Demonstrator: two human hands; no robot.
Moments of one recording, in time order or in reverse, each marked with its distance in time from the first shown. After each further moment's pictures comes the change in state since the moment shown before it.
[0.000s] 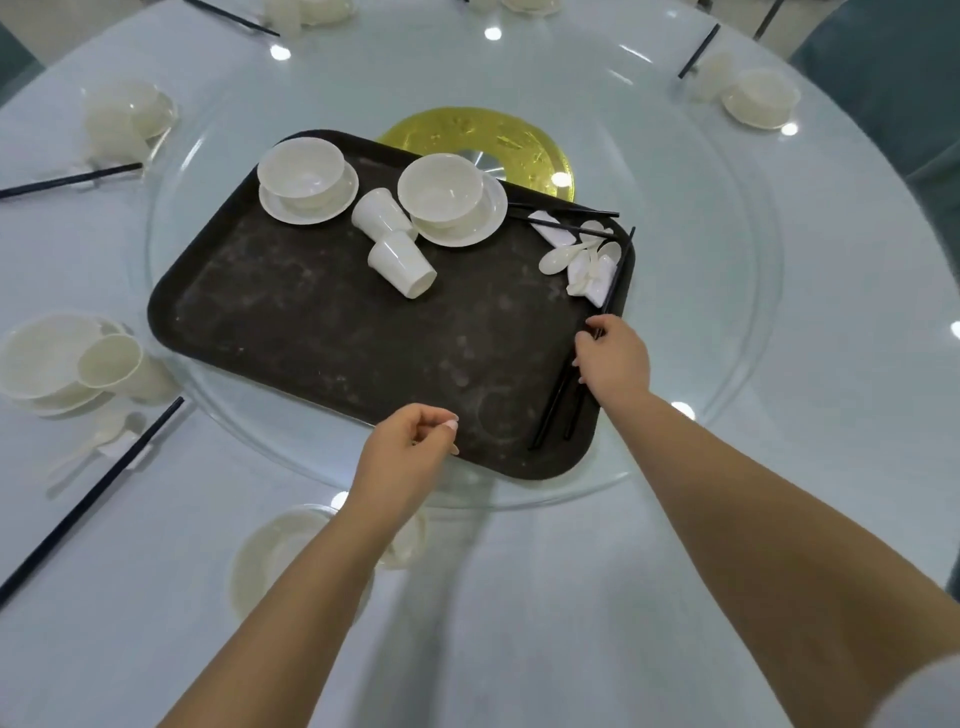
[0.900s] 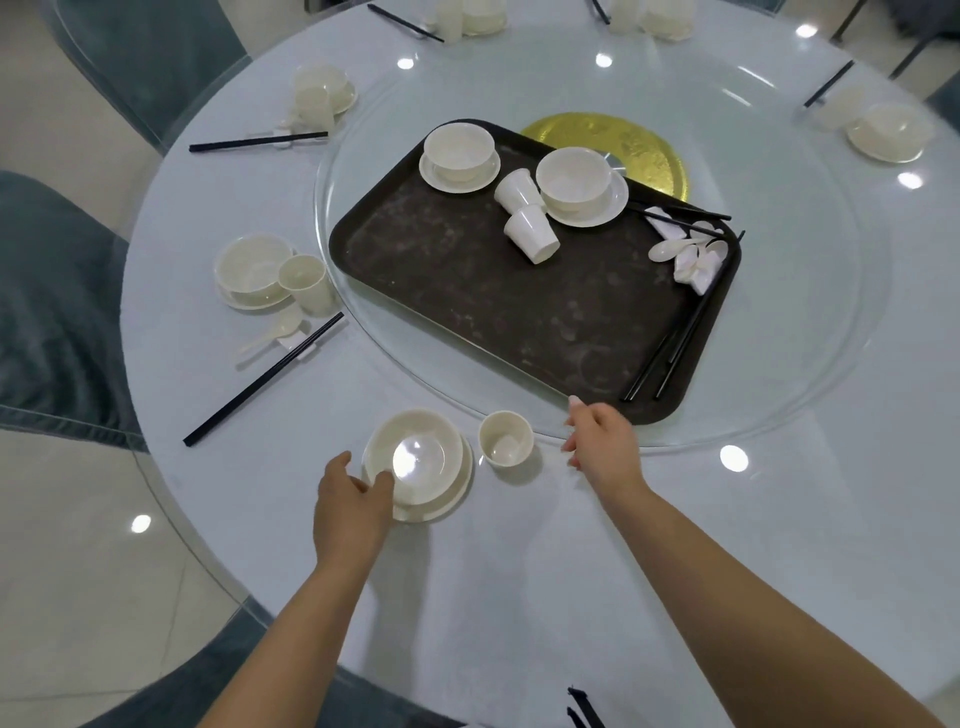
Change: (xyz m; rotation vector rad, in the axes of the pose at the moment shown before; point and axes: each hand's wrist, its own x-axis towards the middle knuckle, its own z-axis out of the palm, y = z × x) left_hand -0.120 -0.138 -0.092 0.022 0.464 -0.348; right_hand -0.187 0.010 0.061 0.279 -0.261 0.065
